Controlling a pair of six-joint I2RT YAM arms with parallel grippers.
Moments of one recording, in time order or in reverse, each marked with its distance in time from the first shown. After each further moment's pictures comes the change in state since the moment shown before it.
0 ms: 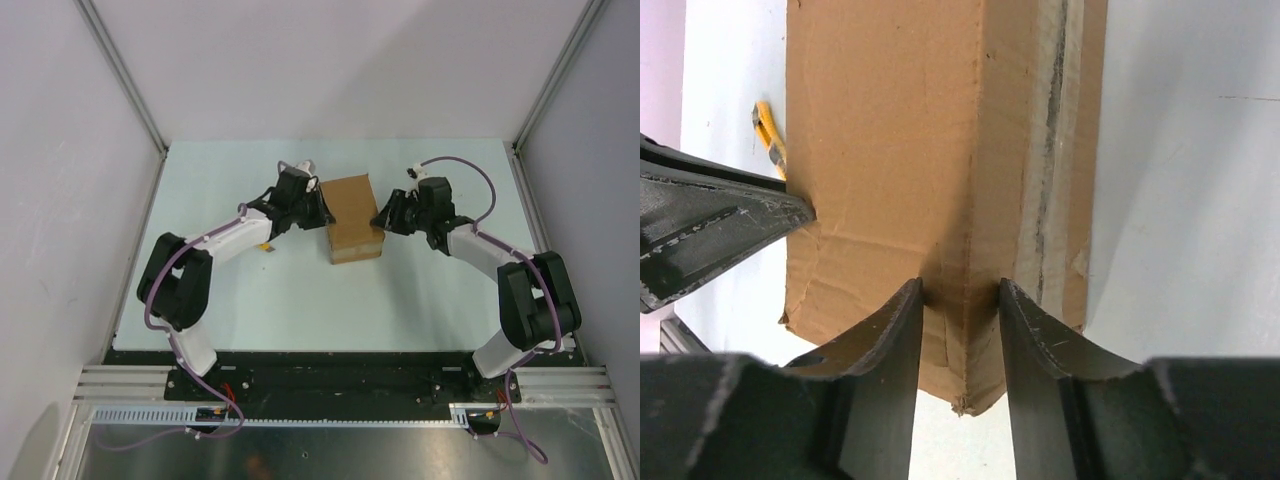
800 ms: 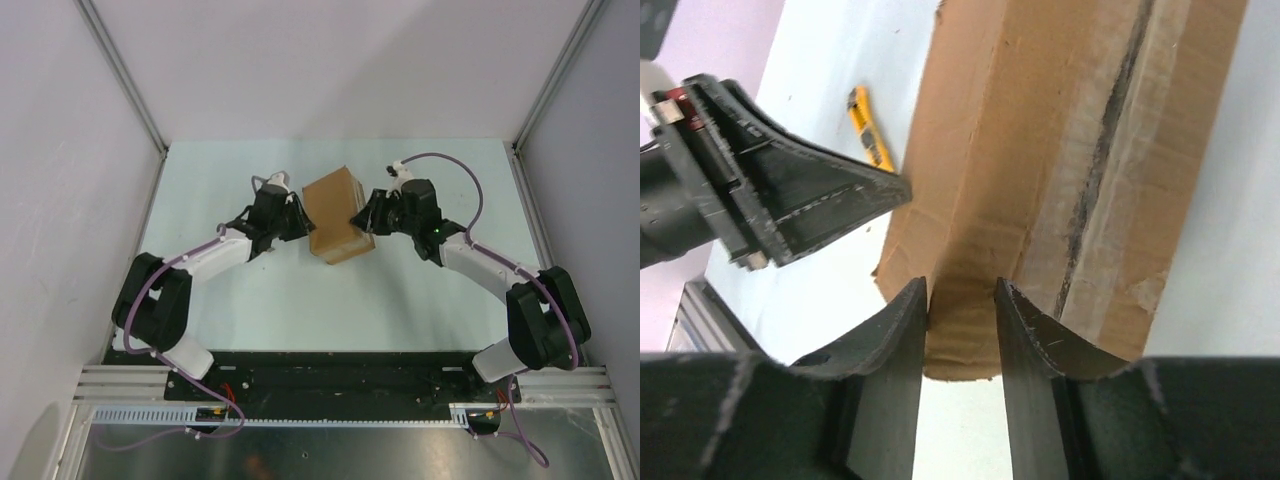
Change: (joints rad) left arm 0.045 -0.172 -0.253 0.123 -0.071 -0.019; right arm 0.155 -0.100 0.000 0.047 0.068 -0.003
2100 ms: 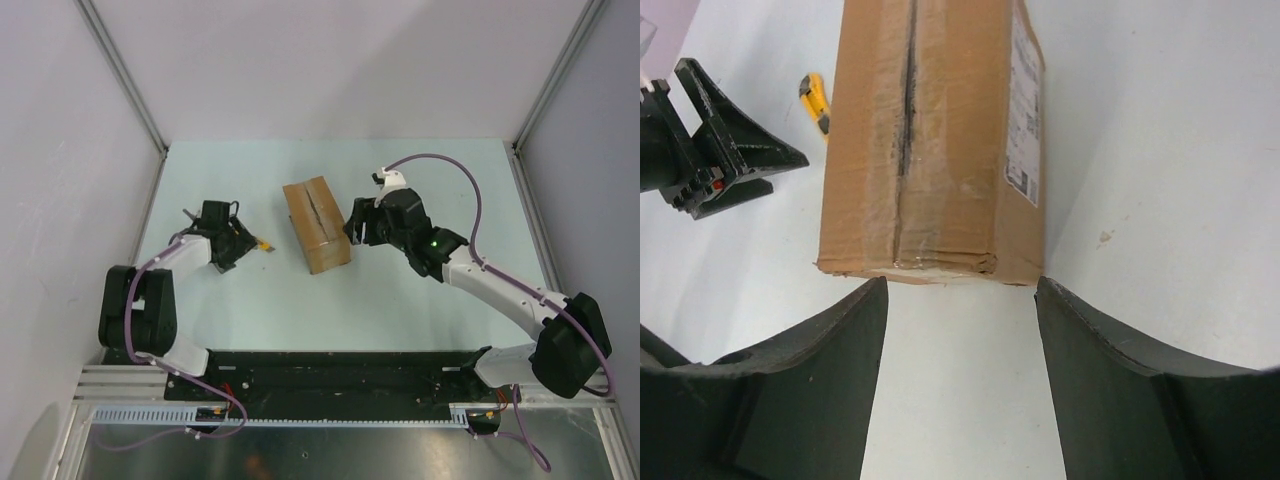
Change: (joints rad) left arm 0.376 -0.113 -0.180 -0.255 -0.102 -0.092; right arm 0.230 -0.152 0.068 -0.245 0.372 -0.103
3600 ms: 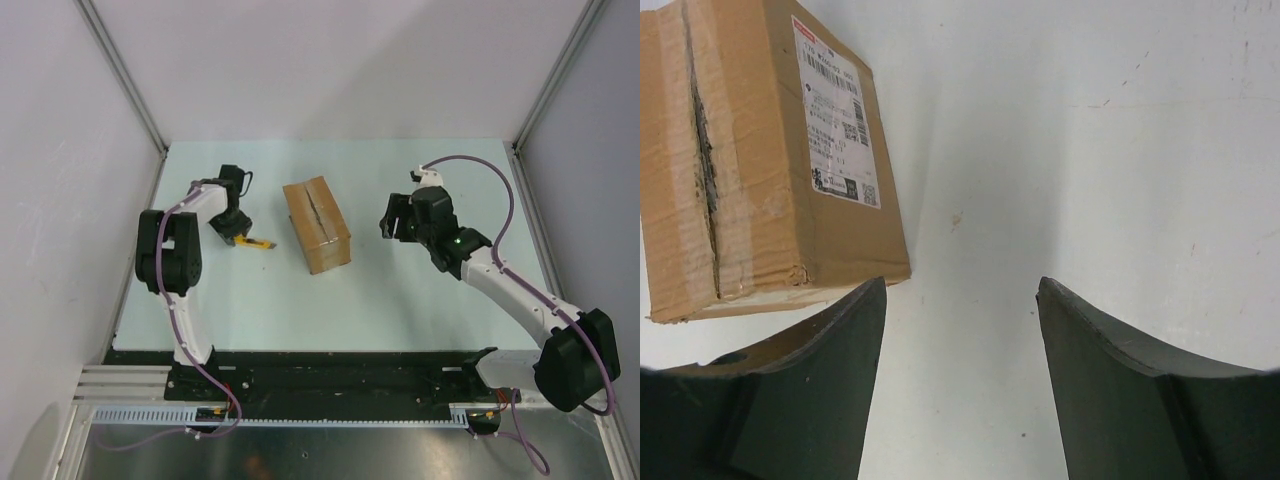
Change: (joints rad) left arm 0.012 0.501 0.585 -0.426 -0.225 -0.135; right arm -0.178 -0.082 -0.066 -0.109 0.087 -0.006
